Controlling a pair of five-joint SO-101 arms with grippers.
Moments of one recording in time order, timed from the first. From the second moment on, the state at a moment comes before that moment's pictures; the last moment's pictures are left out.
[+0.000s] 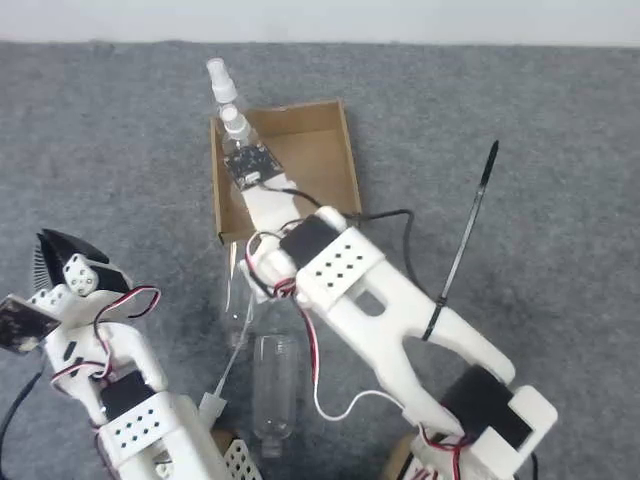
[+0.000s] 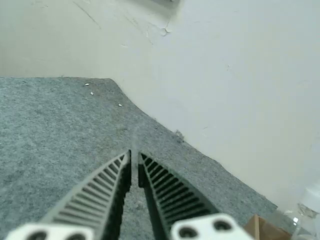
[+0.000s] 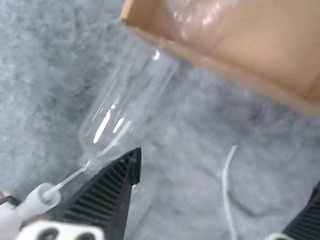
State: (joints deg) left arm -38.9 -81.7 97.7 1.8 27.1; right arm -49.5 -2.0 10.0 69.9 -16.2
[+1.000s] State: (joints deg) left arm -38.9 -81.7 97.7 1.8 27.1; right arm -62.3 -2.0 10.1 74.7 -49.2
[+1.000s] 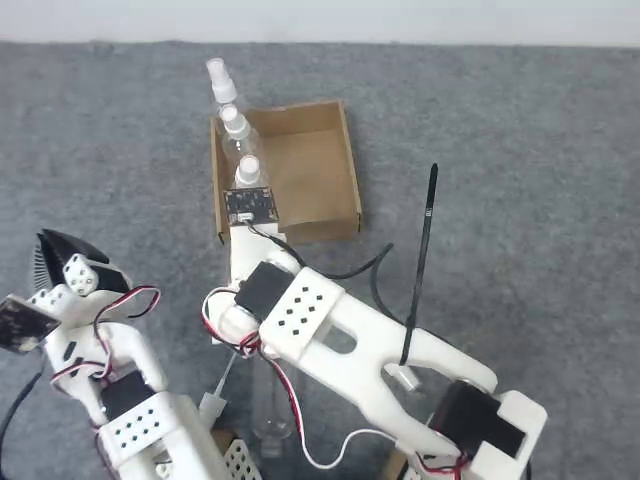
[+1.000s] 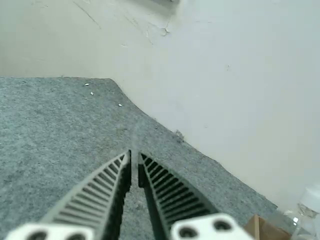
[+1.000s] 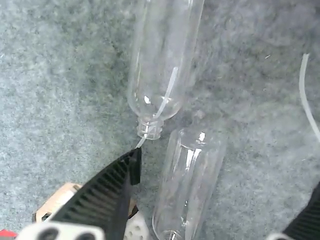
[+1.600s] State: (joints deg) left arm -38.9 -81.7 97.7 1.8 27.1; right arm -62.3 -2.0 22.7 58.7 -55.1
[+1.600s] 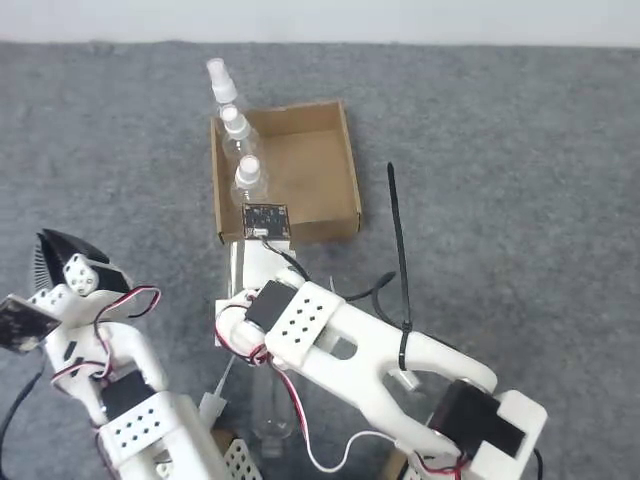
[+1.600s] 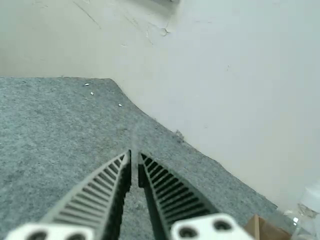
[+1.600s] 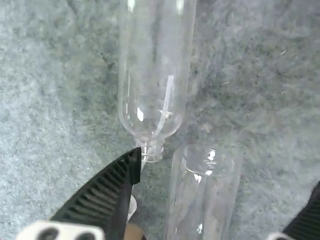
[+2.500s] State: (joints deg) left arm -38.9 -81.7 97.7 1.8 27.1; right arm -61.3 -2.0 22.7 58.3 -55.1
